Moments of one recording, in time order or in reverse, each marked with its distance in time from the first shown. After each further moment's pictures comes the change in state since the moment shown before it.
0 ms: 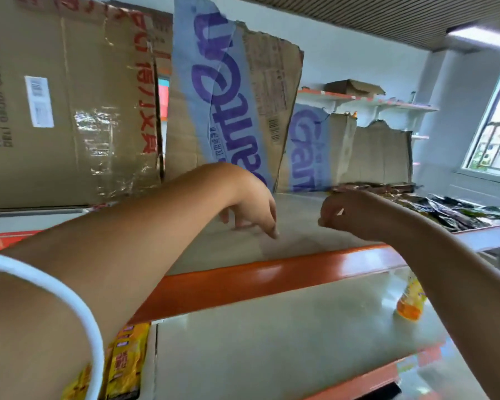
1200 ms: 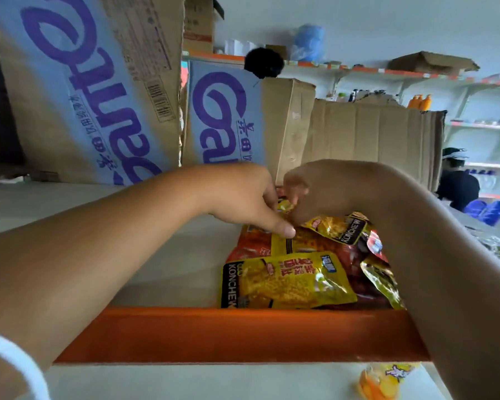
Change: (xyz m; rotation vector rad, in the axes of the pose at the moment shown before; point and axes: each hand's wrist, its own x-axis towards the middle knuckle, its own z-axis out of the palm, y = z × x) left_hand 0.220 0.181 -0.034 -0.218 0.265 -0.077; right_hand 0.130 0.234 -0.044 -0.083 -0.244 -0.413
